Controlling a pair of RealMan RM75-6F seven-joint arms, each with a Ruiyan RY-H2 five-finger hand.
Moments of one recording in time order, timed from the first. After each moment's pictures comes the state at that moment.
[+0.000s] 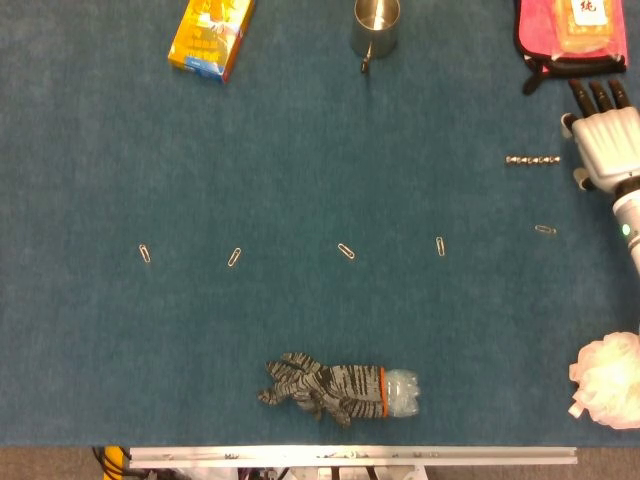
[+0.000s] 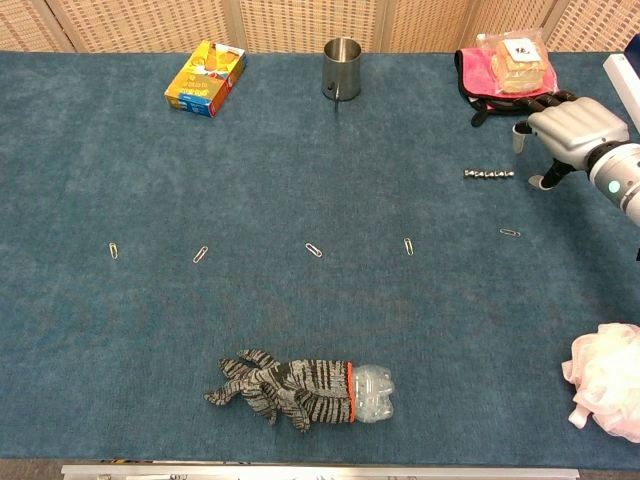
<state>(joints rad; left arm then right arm) -0.04 -1.15 -0.03 -1.41 1.40 1.39 -0.13 0.63 -1.58 0.10 -1.08 -1.06 0.87 -0.49</state>
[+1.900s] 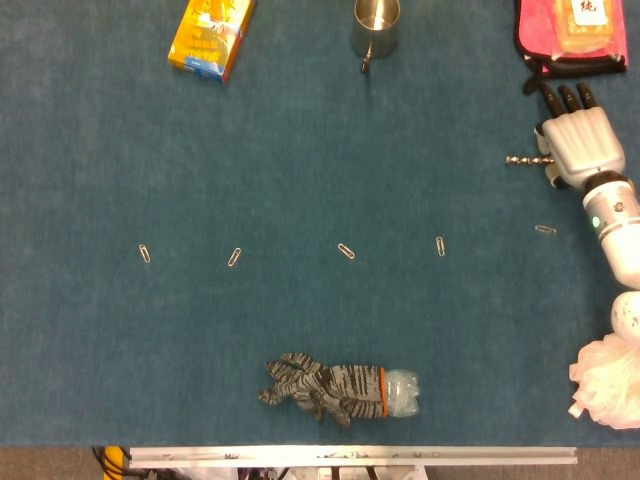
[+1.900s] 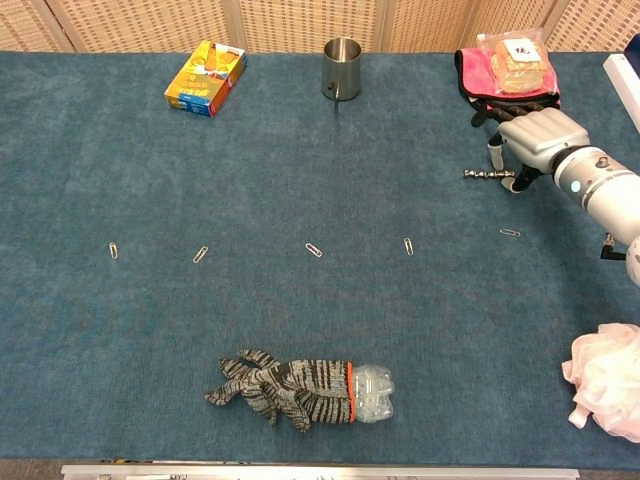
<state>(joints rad) -0.03 -1.14 -0.03 -1.40 1.40 1.39 -0.15 0.68 -1.66 0.13 -0.99 -1.01 0.78 -0.51</state>
